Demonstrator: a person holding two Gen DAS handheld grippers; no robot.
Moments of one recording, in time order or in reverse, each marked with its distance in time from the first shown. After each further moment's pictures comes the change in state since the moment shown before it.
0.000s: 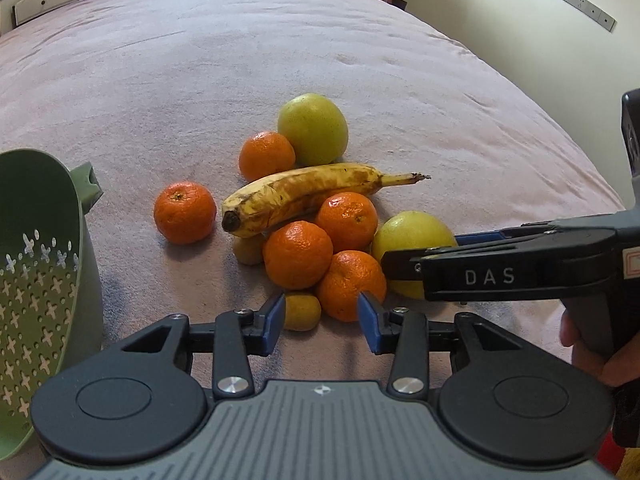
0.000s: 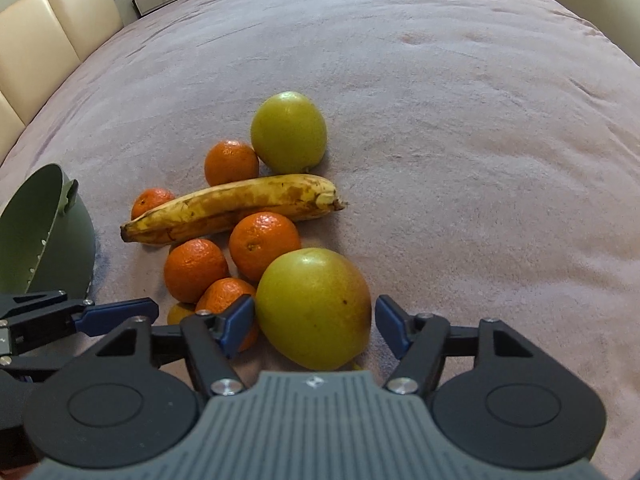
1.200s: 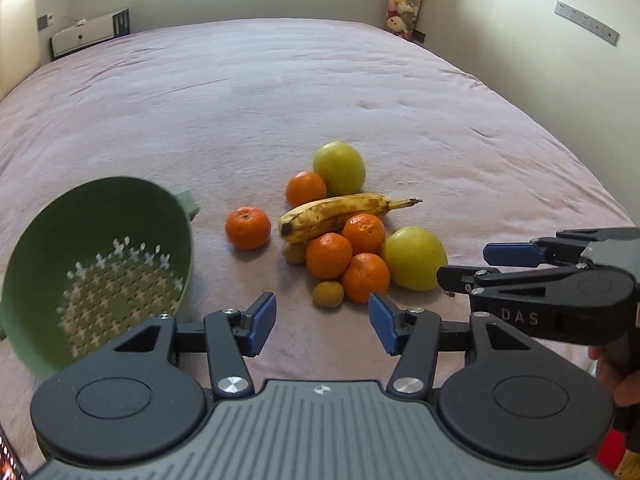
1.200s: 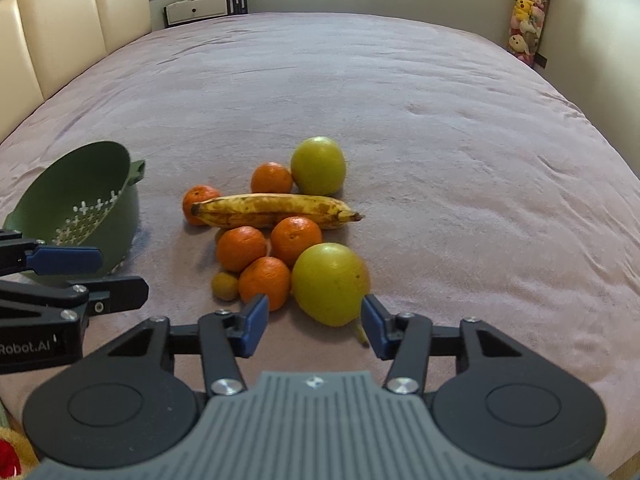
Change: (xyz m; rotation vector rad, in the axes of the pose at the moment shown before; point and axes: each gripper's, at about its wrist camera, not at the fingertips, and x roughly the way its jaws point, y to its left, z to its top) left arm -0.083 -0.008 -0.018 0.010 -0.109 0.110; right arm -0.079 0.035 -0.039 -0.162 -0.142 -0.099
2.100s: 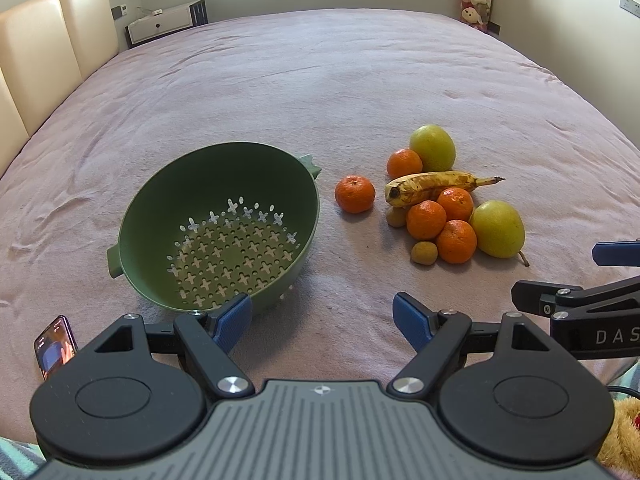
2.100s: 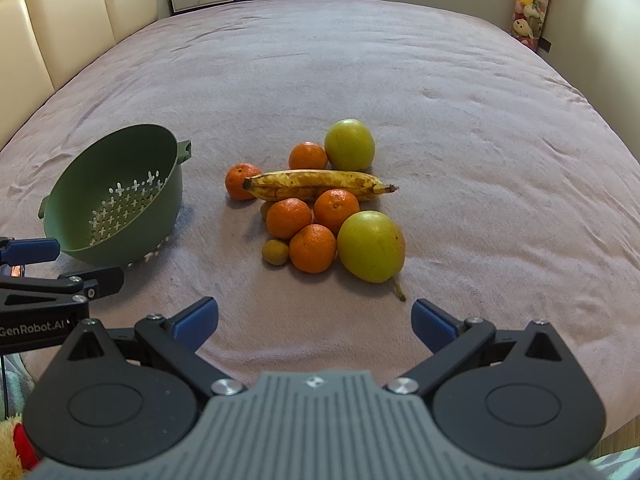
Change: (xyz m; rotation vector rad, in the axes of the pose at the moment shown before) left arm -0.051 0.027 -0.029 -0.069 0.042 0.243; right arm -0.040 0.040 -0.015 0.009 0.053 0.014
